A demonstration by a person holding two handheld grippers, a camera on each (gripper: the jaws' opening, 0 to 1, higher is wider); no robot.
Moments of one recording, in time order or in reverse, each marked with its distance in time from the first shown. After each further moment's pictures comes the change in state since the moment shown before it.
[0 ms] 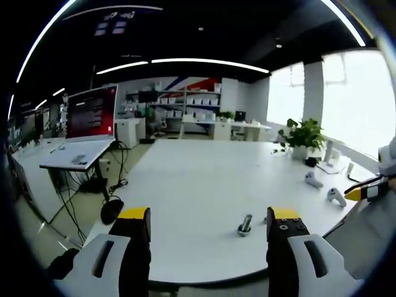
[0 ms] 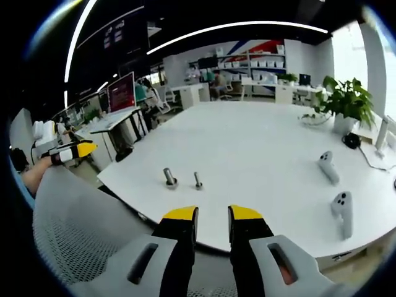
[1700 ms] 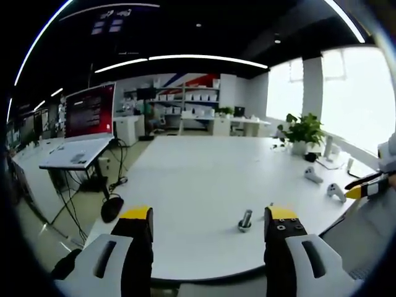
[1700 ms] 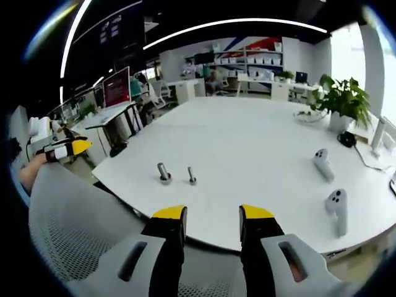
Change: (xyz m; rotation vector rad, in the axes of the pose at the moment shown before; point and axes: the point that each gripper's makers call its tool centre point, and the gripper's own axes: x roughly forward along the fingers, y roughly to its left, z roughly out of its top) left arm -0.001 -0.001 -0.005 0.015 0.031 -0.002; right arm 0.000 -0.007 -0.007 -0.010 0.045 -0.041
